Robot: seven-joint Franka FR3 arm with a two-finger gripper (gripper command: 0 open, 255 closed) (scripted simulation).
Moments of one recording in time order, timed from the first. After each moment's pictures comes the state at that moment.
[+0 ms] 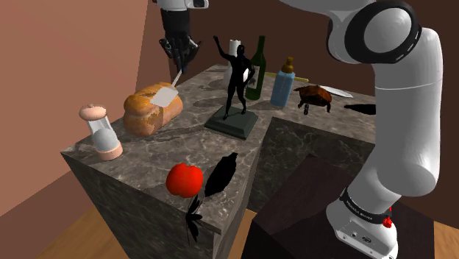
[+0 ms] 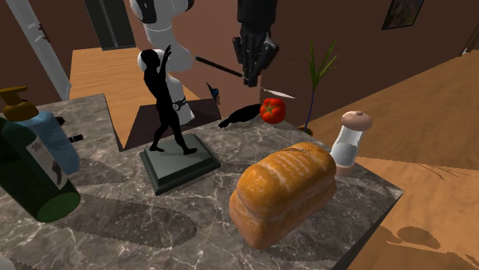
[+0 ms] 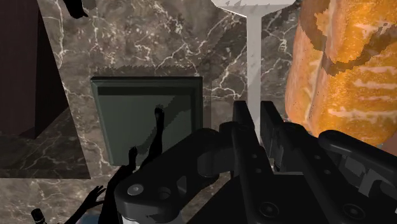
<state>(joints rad) 0.06 0.47 0.50 -1.05 -0.29 1.47 1.72</state>
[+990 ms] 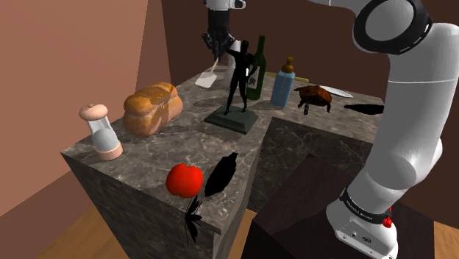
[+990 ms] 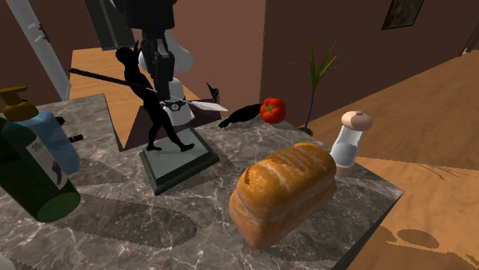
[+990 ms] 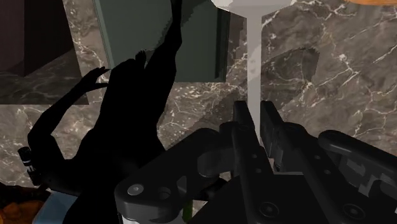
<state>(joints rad) -0.22 0.37 0.43 -1.20 -0.21 1.55 1.41</state>
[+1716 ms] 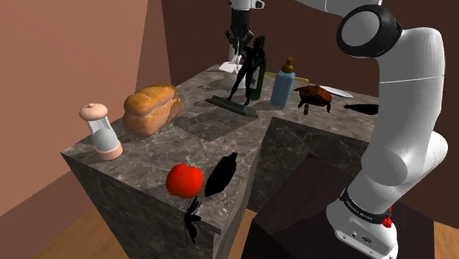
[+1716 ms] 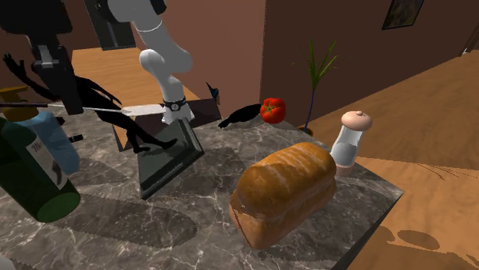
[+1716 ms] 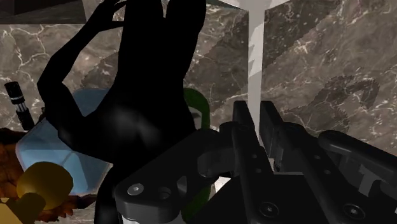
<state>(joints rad) -0.35 0.48 0.36 -1.02 -0.22 1.50 1.18</state>
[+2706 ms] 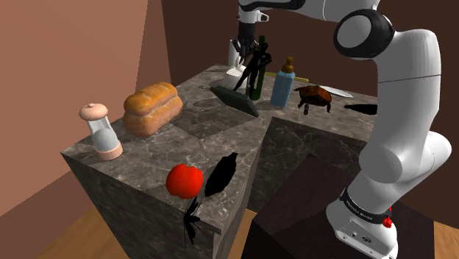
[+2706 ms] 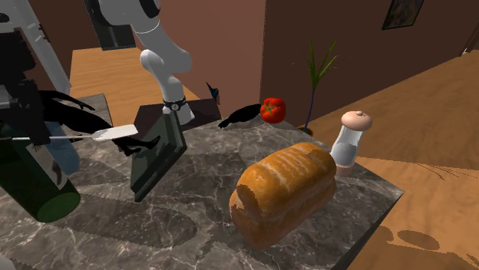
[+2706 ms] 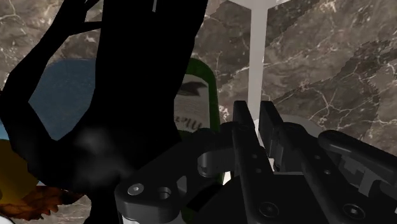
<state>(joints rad) -0.43 0.52 0.33 -1.08 -0.23 1.62 1.10</state>
